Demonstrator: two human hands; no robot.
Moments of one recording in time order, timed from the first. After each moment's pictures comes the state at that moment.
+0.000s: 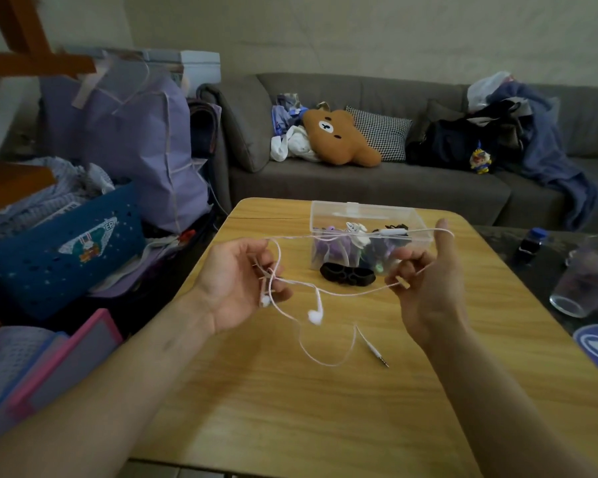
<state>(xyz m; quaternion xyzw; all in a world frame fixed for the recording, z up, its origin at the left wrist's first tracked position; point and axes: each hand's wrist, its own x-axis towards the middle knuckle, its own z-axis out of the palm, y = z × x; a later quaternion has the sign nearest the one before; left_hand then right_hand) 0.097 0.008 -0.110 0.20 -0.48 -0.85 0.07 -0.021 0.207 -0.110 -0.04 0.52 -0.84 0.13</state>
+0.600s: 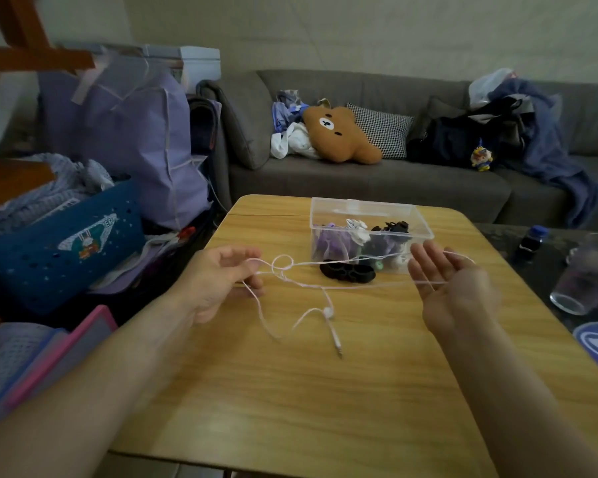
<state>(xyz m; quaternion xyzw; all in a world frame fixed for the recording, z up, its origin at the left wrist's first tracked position) 0.101 -0.016 -0.131 0.25 -0.66 -0.69 0.19 -0.039 0.227 -0.114 0.11 0.42 -0.90 0.10</state>
